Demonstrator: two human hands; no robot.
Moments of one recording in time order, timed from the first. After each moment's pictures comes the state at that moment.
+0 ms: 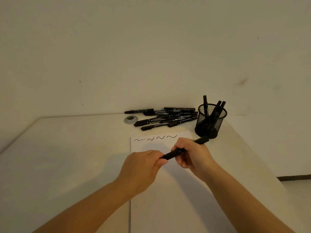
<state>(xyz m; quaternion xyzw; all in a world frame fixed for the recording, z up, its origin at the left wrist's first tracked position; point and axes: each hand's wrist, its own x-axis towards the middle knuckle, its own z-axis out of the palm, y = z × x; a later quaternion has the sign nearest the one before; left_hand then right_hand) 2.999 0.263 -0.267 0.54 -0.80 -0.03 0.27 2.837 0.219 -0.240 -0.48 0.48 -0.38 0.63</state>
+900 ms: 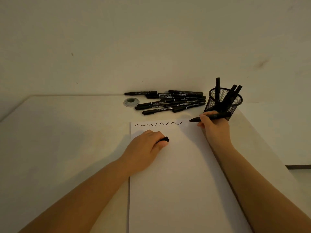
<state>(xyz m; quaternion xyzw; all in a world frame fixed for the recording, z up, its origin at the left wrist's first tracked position) 3.009 0.218 -0.302 0.55 -0.77 -0.16 0.27 2.800 0.133 -0.300 -0.53 0.56 -0.52 0.37</state>
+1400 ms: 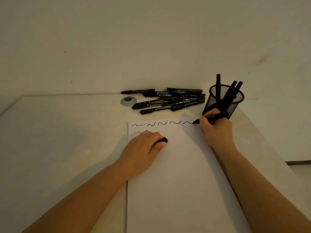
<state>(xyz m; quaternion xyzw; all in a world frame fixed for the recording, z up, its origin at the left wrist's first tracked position) 3.010 0.216 -0.305 0.56 -0.77 -0.17 0.27 2.792 0.131 -0.305 -0.60 0.59 -0.48 0.25</state>
